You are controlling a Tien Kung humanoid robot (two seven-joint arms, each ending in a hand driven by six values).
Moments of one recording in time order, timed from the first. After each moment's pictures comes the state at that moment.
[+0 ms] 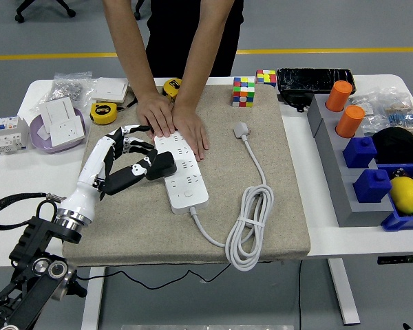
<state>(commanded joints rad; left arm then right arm) 0.01 0.12 -1.20 -1.56 1.39 0.17 -0.16 0.06 -0.14 1.50 0.18 -1.45 -0.02 -0.02</state>
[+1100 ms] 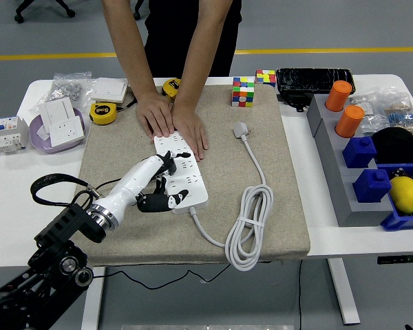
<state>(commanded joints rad) -0.15 0.20 -0.96 -1.57 1.96 0.04 0.17 0.06 -0.15 1.50 0.18 -1.46 -0.02 -0.02</state>
